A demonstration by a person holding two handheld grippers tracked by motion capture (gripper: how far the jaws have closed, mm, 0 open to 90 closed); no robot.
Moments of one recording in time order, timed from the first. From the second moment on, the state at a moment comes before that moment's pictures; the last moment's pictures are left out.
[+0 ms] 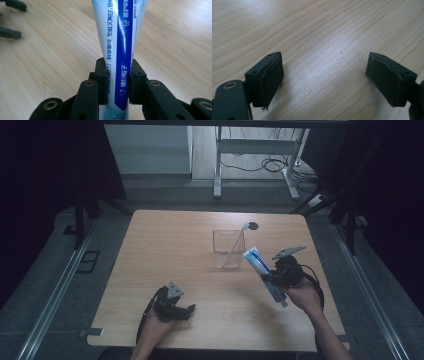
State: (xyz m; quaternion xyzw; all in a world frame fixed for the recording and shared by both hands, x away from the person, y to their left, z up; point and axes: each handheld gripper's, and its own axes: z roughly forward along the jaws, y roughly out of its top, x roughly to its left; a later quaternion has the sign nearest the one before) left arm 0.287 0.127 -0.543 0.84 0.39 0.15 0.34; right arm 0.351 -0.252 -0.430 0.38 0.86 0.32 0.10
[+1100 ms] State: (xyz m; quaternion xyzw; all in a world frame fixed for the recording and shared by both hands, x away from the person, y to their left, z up) left arm 0.287 0.128 -0.543 0.84 0.39 0.15 0.34; right arm 0.367 -0.236 -0.408 0.36 0.82 0.41 0.15
